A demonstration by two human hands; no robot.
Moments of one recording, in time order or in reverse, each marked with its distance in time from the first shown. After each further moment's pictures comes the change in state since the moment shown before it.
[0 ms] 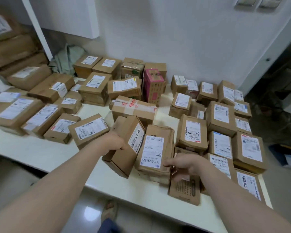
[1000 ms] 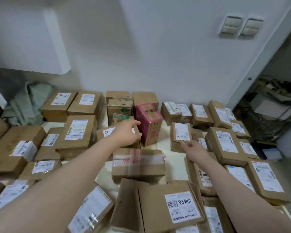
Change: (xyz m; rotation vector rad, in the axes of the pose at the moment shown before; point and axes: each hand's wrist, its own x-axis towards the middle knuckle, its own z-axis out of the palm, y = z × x) left_hand 0.185 0.154 -0.130 0.326 0.052 0.644; right_hand 0.064 -0.171 -0.093 0.022 0.820 -0.163
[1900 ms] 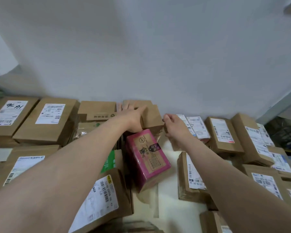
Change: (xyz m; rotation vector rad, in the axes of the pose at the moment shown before) left_hand 0.329 -0.005 0.002 0.526 -0.207 0.006; right_hand 0.299 -0.132 0.047 0.337 -0.051 -0.107
